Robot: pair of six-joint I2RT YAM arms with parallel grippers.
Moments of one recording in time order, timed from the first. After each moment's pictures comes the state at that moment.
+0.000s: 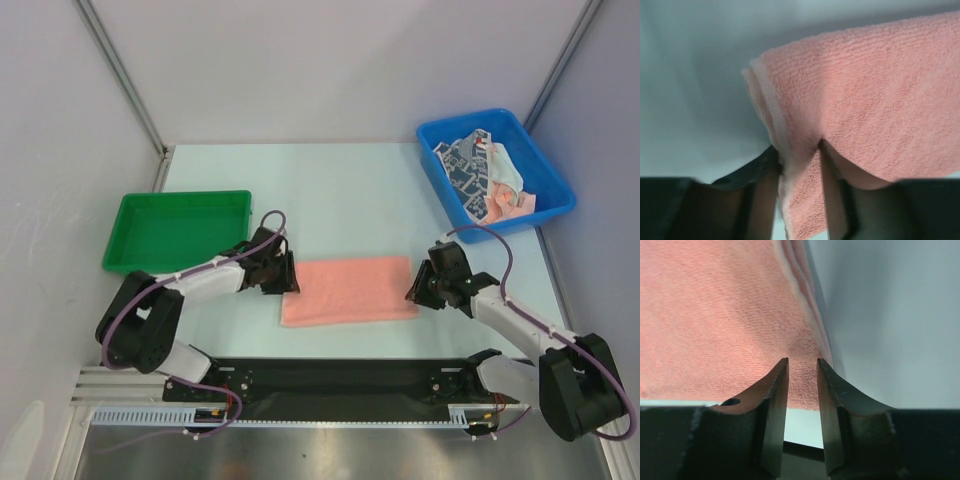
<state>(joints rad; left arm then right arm) -0.53 1.46 0.71 -0.31 0.10 -0.58 0.38 1.12 0.51 -0.39 -0.05 0.73</state>
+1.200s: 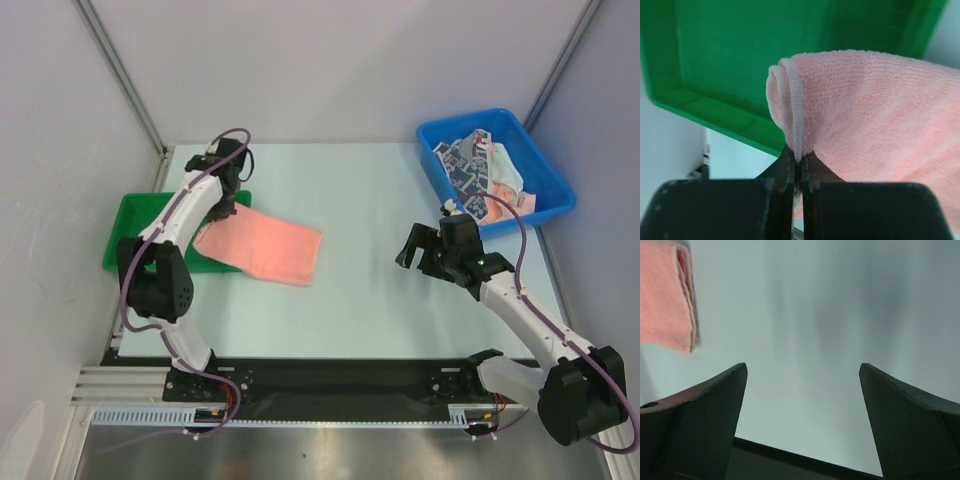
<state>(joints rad) -0.23 1.76 1.57 -1.04 -0.51 -0.27 0.34 1.07 0.74 -0.45 -0.05 0.59</state>
